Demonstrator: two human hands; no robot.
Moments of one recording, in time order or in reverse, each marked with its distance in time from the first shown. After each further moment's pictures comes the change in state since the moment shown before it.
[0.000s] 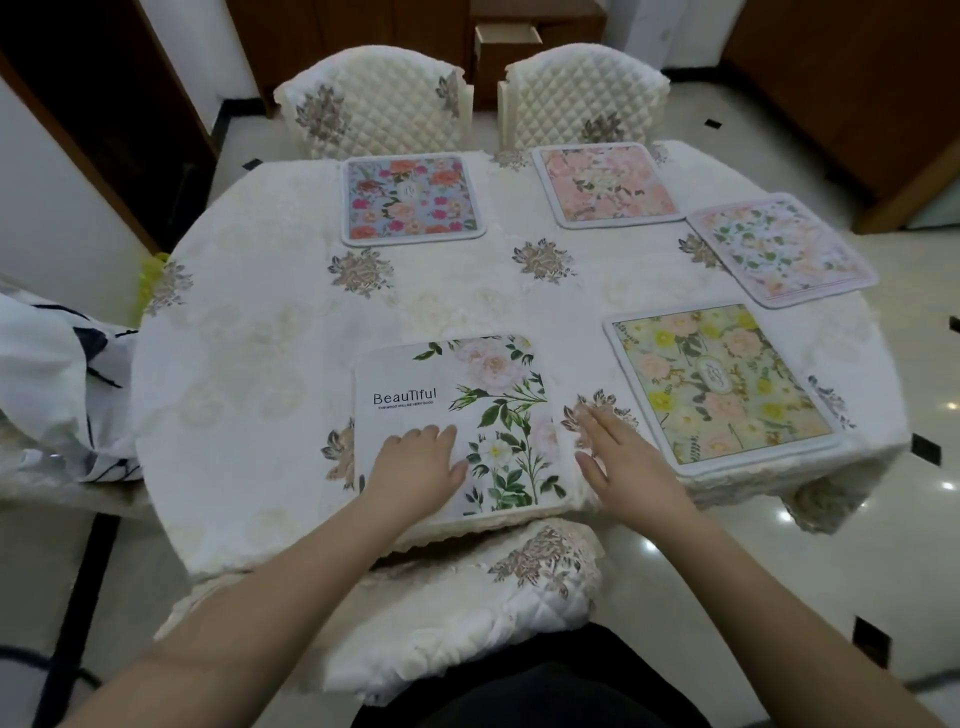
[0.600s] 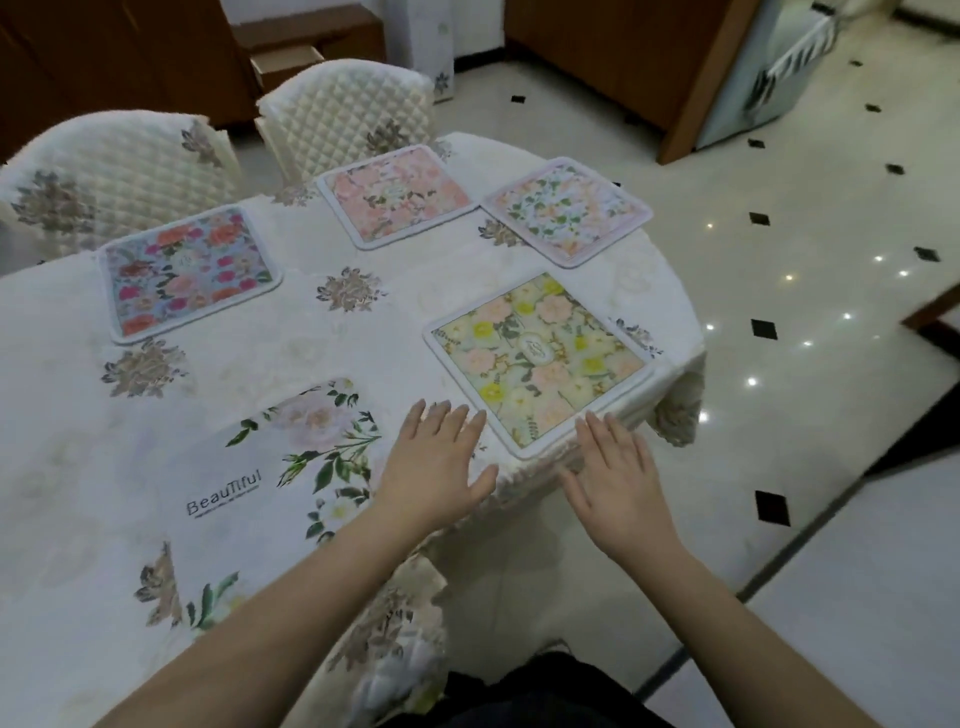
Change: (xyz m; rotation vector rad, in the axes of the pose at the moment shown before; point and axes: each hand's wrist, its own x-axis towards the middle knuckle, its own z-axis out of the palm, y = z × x) left_hand 0.061 0.200 -0.059 0.096 0.121 0.477; right_hand -0.109 0.119 -0.021 -0.062 0.210 0.462
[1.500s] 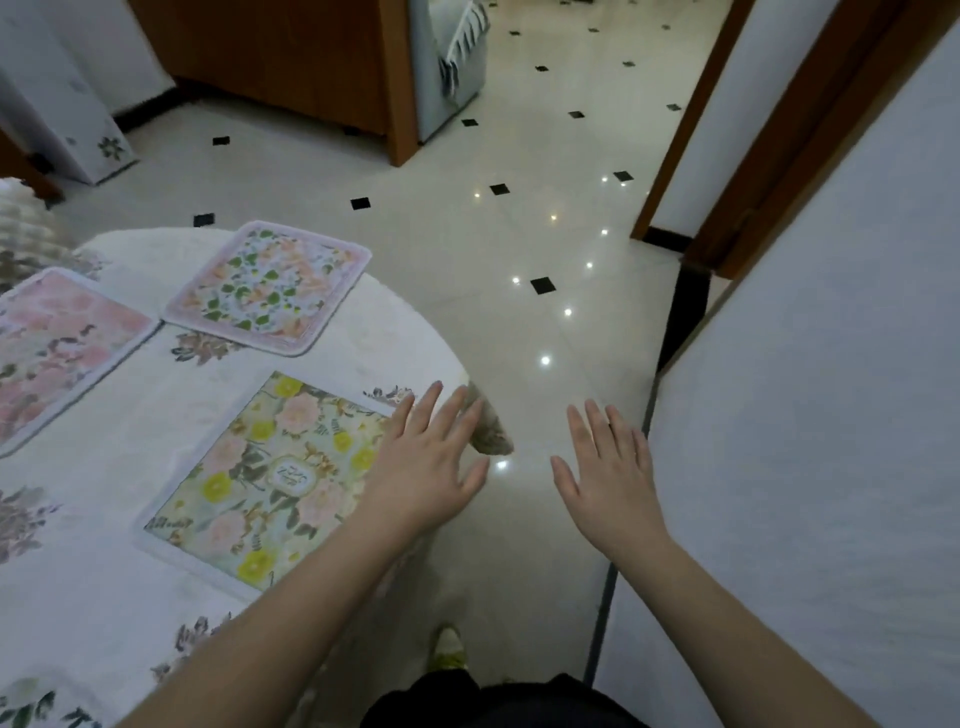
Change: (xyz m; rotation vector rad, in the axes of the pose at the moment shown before) left_hand 0.212 0.205 -0.039 0.040 0.076 0.528; right_hand -0.005 0.209 -0.050 -0.003 0.127 0.615
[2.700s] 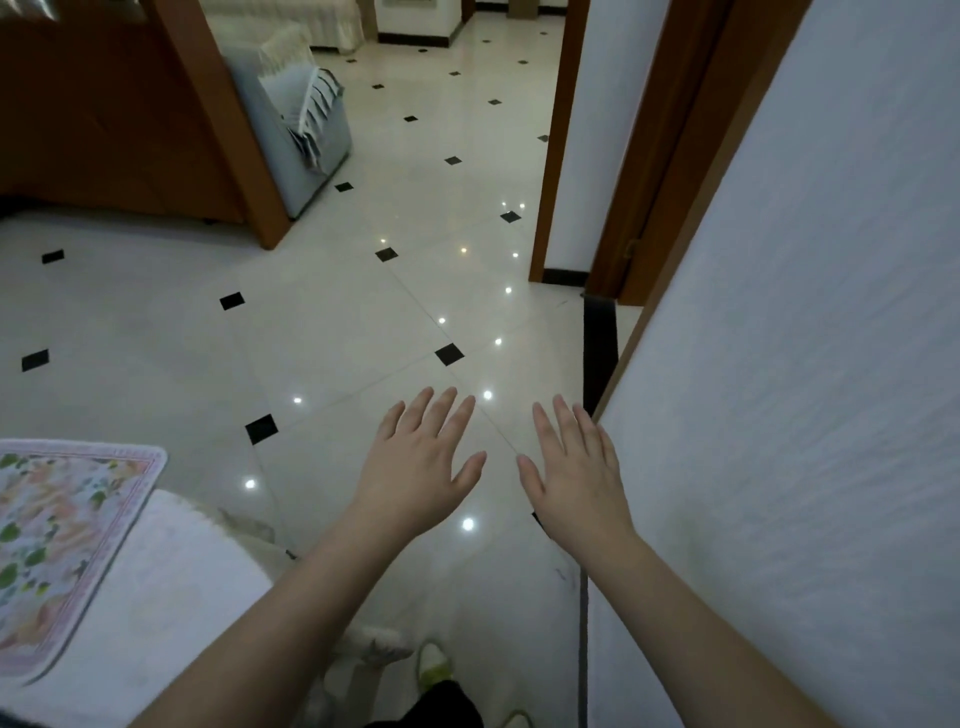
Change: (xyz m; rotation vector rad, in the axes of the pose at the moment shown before) left_hand 0.357 0.111 -0.051 0.011 0.001 0.208; right_hand 0.253 0.182 -0.068 0.099 0.040 0.201
